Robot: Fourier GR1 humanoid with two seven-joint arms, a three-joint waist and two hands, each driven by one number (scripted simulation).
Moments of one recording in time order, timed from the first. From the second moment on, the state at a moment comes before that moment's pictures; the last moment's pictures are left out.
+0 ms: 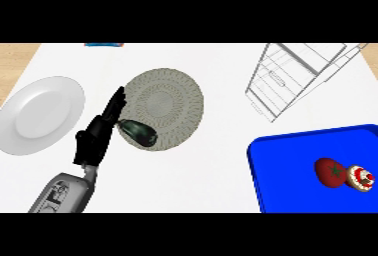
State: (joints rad) left arm -0.23 0.29 -0.28 -1.40 0.11 0.21 -0.01; right arm -0.16 -0.74 -0.30 -0.78 -0.40 0.52 -0.58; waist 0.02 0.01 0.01
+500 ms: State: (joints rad) left arm -0.22 0.29 -0.26 -1.41 0.11 0.19 0.00; right arm -0.21 -0.94 -0.18 -0.81 -0.20 0.59 -0.57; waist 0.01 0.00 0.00
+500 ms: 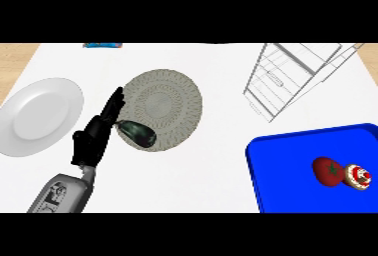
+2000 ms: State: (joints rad) left arm -0.17 0.23 -0.18 -1.46 0.03 0.12 0.03; right arm 0.17 -0.96 -0.25 -1.53 0.15 0.54 -0.37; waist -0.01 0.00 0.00
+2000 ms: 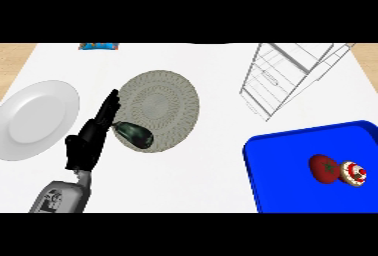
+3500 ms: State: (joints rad) left arm -0.17 0.14 -0.08 -1.42 -0.08 0.04 0.01; right arm 0.08 -0.66 -0.28 -1.57 0.54 0.63 -0.31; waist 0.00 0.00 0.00
